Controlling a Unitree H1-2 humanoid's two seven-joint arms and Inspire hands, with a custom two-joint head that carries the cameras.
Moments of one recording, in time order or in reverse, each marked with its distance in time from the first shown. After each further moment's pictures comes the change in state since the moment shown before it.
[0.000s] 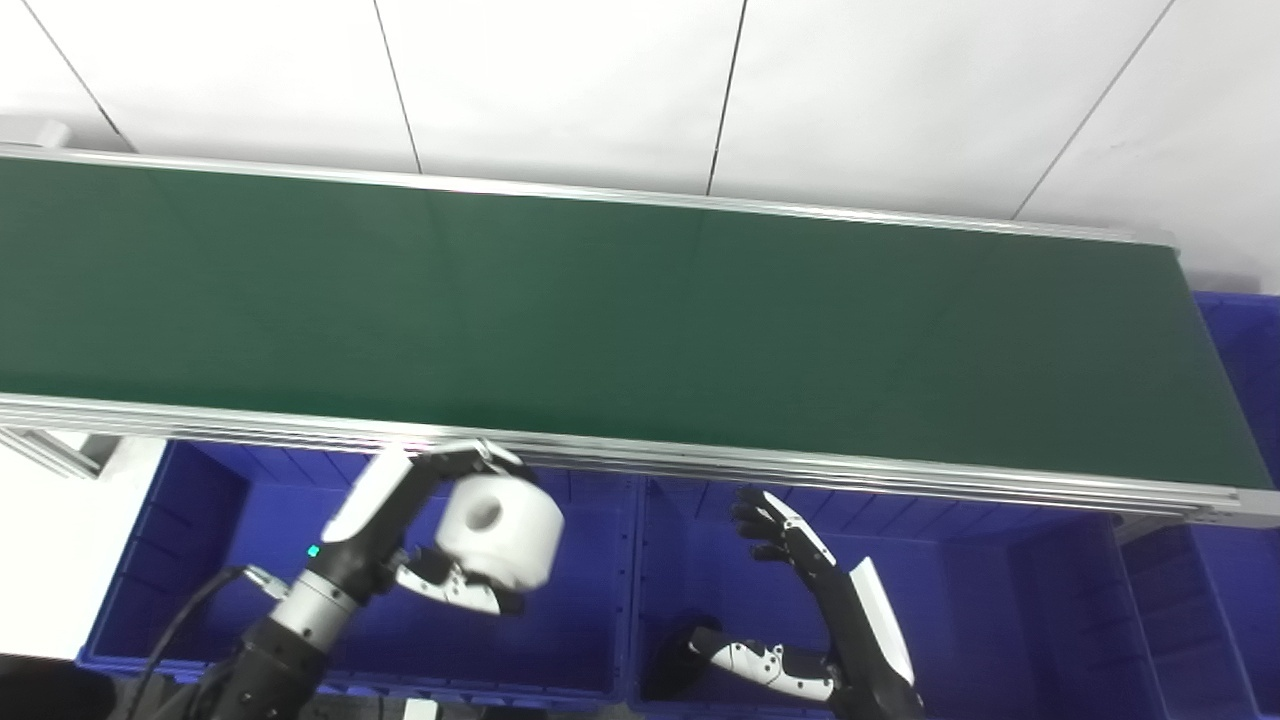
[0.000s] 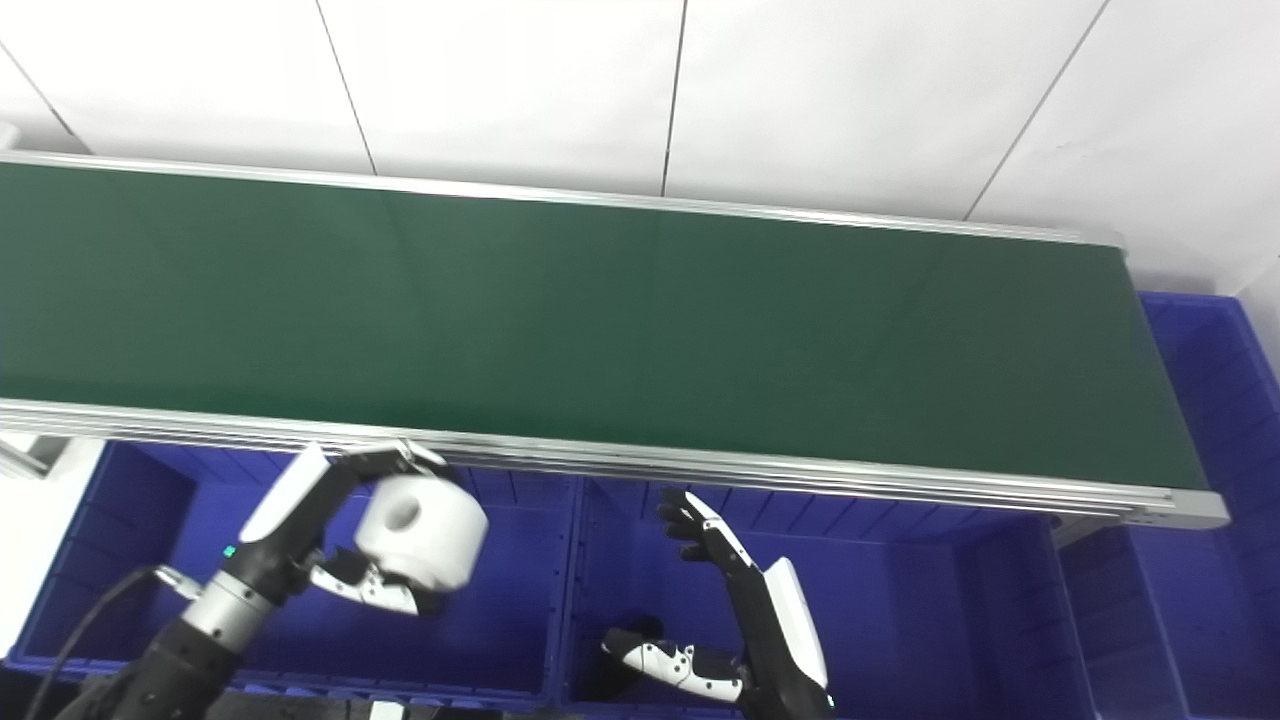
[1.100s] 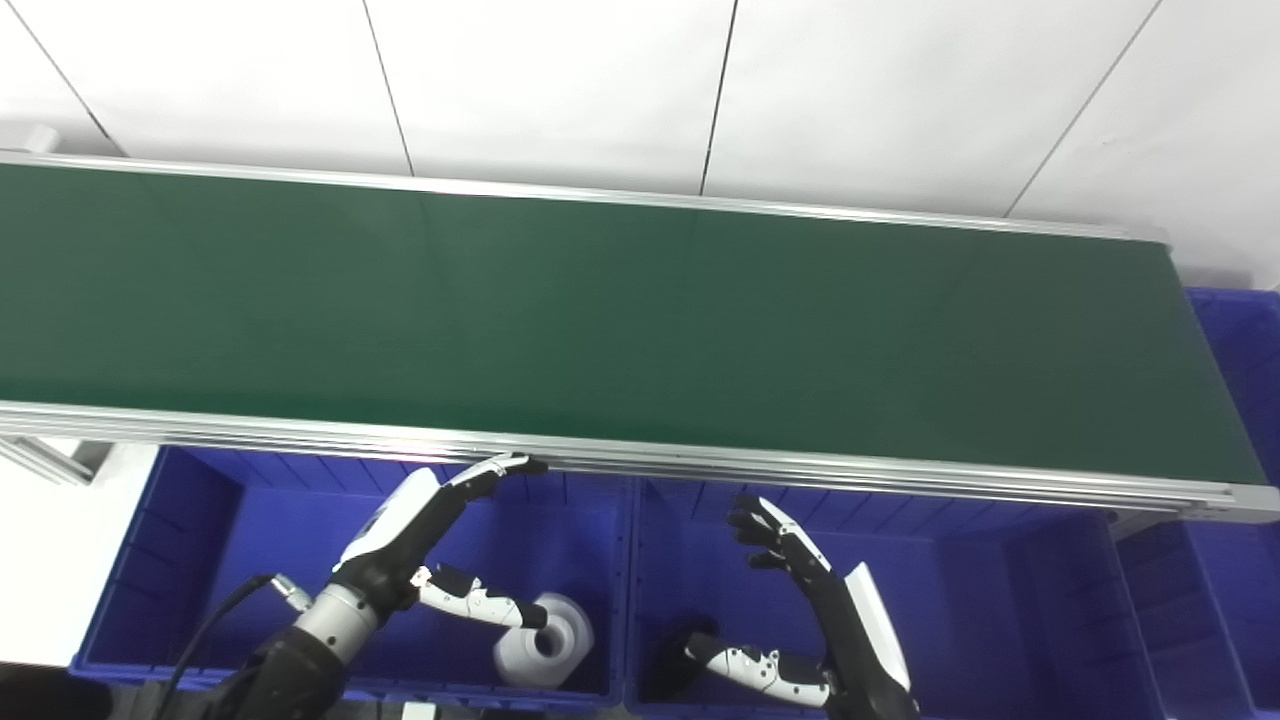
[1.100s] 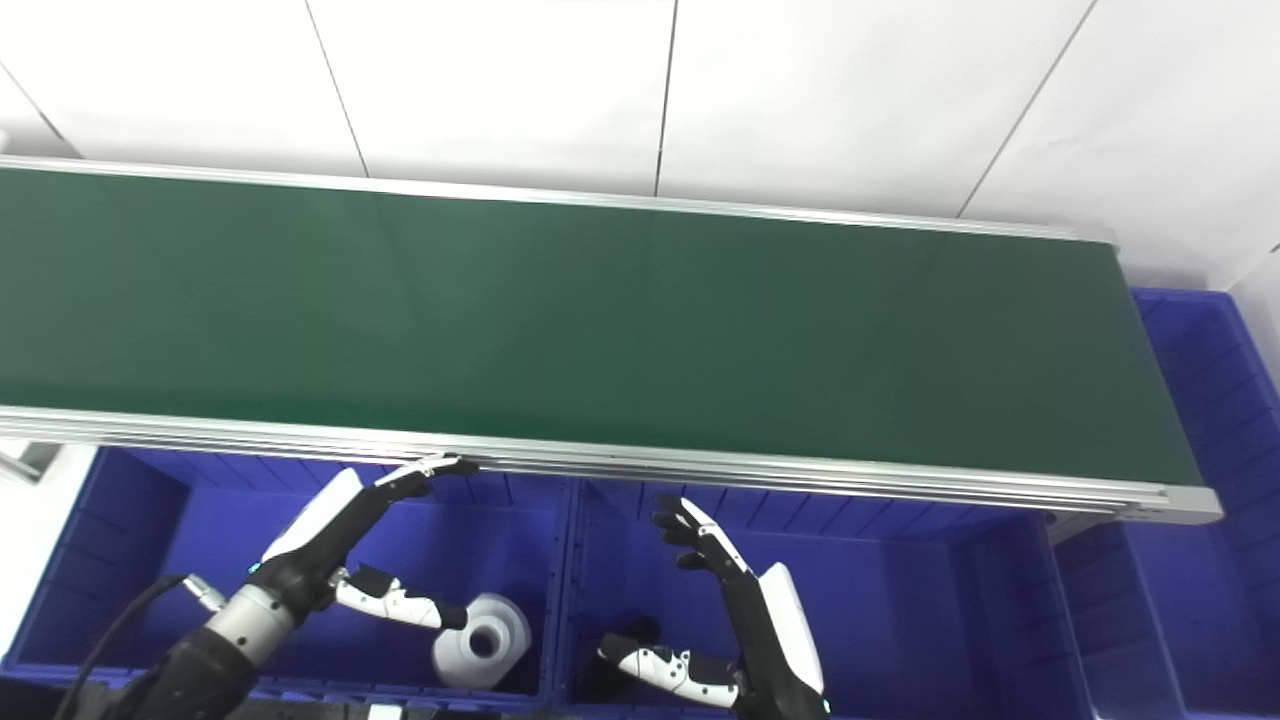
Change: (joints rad) left arm 0.083 -0.051 0.057 -0.188 -0.148 0.284 -0.247; right arm 0.013 0.001 0.004 -0.004 -0.006 0.008 0.003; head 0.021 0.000
